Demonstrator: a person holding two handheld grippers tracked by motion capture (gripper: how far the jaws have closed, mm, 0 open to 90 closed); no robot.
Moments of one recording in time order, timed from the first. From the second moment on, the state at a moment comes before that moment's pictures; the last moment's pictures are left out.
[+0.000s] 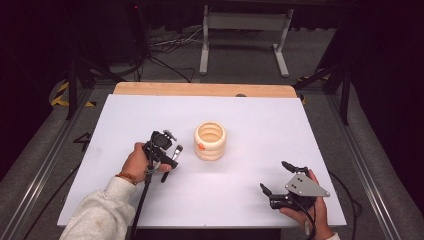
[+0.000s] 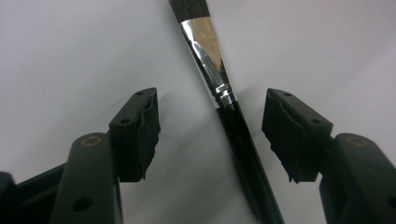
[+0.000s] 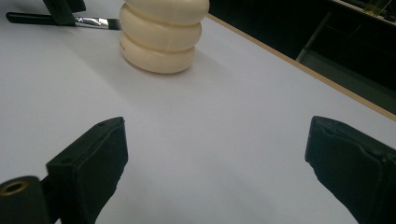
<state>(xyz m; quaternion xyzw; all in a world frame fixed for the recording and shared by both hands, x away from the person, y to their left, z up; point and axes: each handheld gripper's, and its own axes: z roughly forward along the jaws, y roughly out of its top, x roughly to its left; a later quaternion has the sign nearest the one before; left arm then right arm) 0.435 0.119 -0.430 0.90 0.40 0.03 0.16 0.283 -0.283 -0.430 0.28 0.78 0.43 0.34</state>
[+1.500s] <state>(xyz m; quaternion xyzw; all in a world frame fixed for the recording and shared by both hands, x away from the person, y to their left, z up) 0.423 0.148 -0.401 0.89 0.35 0.12 0.28 0.283 -0.287 -0.429 0.29 0.77 0.43 0.36</state>
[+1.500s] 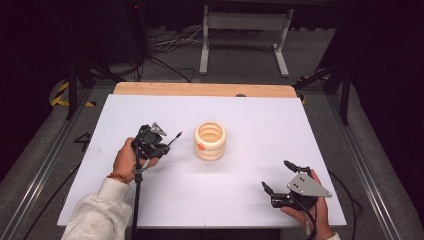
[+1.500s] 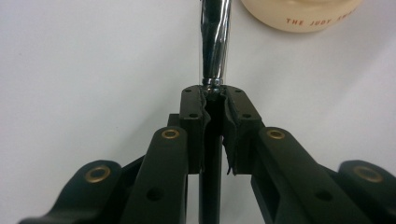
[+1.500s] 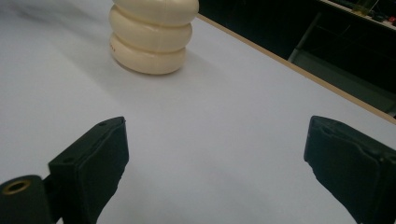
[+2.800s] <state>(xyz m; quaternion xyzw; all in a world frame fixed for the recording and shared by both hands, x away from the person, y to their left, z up) 0.399 0.155 -0.377 0.80 0.30 0.21 0.48 0.282 -0.288 -0.429 0.29 0.77 0.44 0.36</state>
